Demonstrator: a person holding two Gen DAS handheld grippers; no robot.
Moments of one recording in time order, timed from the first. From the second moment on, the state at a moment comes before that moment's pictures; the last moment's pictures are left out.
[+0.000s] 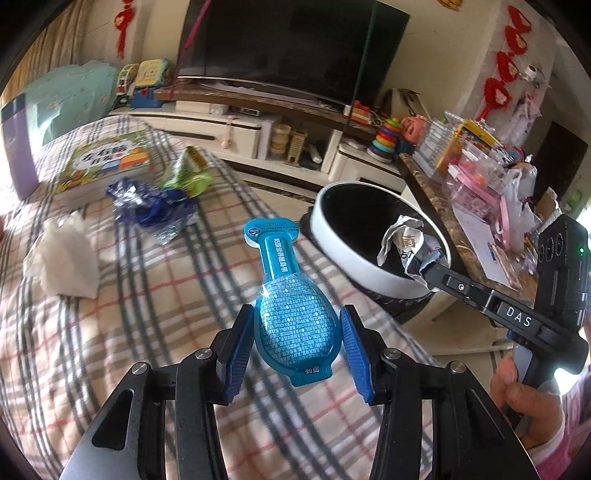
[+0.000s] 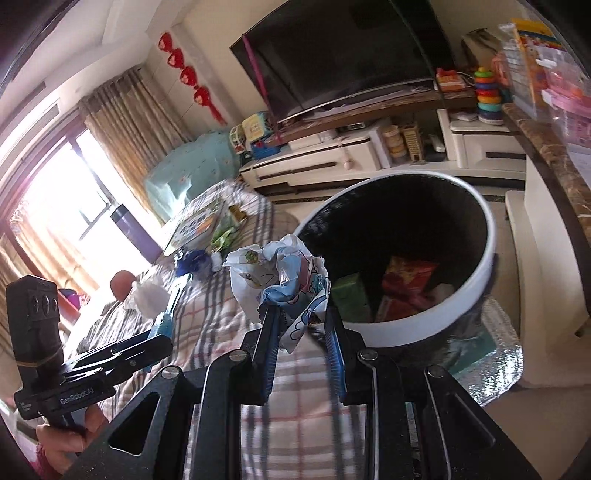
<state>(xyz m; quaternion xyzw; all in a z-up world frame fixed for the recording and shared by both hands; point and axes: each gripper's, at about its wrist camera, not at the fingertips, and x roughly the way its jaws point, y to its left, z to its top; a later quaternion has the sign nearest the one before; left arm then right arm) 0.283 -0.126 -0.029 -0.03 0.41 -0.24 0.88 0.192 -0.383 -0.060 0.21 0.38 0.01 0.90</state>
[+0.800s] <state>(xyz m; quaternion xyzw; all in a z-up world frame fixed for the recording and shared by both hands) 0.318 -0.196 -0.030 0.01 0.41 -0.29 0.87 0.183 -0.432 -0.051 0.22 0.37 -0.05 0.90</state>
